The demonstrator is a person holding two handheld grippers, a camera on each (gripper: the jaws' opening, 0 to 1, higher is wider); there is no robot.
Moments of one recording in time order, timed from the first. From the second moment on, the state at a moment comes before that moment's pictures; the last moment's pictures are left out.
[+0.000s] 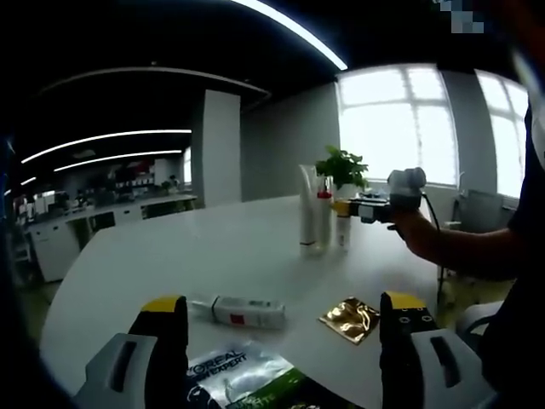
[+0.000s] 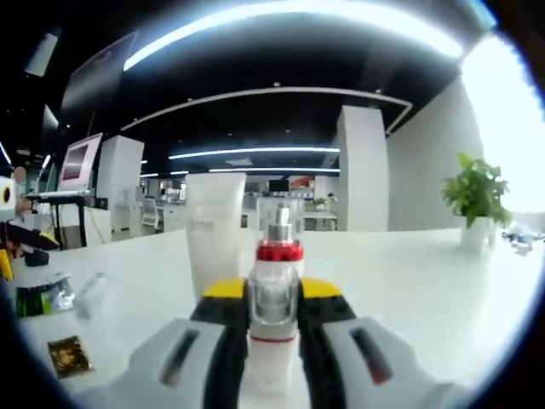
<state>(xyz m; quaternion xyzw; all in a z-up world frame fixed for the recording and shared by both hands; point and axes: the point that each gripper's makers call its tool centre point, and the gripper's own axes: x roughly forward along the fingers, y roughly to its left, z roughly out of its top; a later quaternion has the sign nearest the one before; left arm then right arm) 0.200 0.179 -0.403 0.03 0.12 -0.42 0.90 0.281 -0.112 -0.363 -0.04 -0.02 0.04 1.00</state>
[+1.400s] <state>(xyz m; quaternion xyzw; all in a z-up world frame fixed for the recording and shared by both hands) 0.204 0.185 -0.405 0.03 0.12 -0.42 0.90 0.280 -0.113 -0.372 -0.02 0.00 0.02 1.00</state>
